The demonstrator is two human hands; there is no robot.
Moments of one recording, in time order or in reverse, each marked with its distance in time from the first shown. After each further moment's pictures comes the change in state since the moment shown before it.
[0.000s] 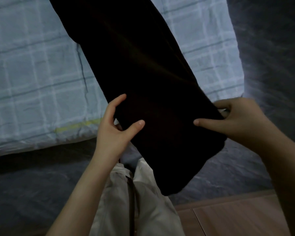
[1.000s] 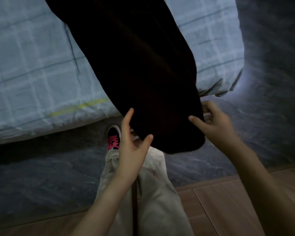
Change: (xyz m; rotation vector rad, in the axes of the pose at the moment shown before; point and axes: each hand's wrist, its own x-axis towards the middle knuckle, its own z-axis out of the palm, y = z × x) left_hand -0.079 -0.039 0.042 -0.103 -0.011 -0.115; right_hand -0.036 0.045 0.102 0.495 0.121 0.172
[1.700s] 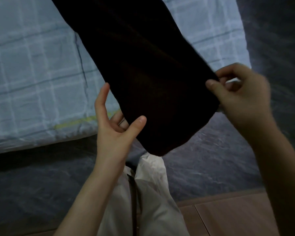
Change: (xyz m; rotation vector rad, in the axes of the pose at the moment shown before) left_hand 0.053 0.058 -0.032 -0.287 -0.010 0.097; right_hand 0.054 -0.100 -0.032 -0.016 0.306 -0.163
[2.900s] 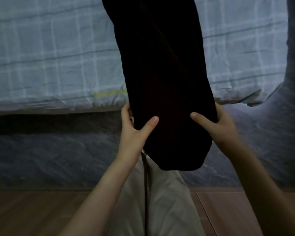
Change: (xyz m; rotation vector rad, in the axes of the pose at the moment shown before) left_hand -0.058 -0.016 -0.046 0.174 0.232 -0.177; right_hand -0.095 0.004 0.051 0.504 -0.504 0.297
